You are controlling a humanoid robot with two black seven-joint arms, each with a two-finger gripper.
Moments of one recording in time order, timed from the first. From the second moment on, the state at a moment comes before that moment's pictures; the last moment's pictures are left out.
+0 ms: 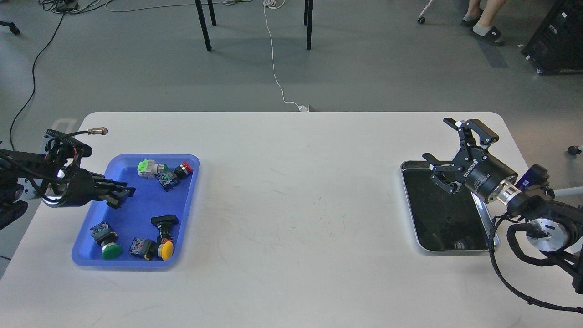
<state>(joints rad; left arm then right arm) -0.85 0.77 -0.15 -0.83 1.88 -0.31 -0.49 0.64 -0.62 0.27 0.86 -0.01 0.49 0.49</state>
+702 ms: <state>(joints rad) -0.83 0.76 -0.15 -0.77 1.94 -0.26 -0.49 0.64 -0.62 0.27 0.86 -0.02 0.49 0.49</state>
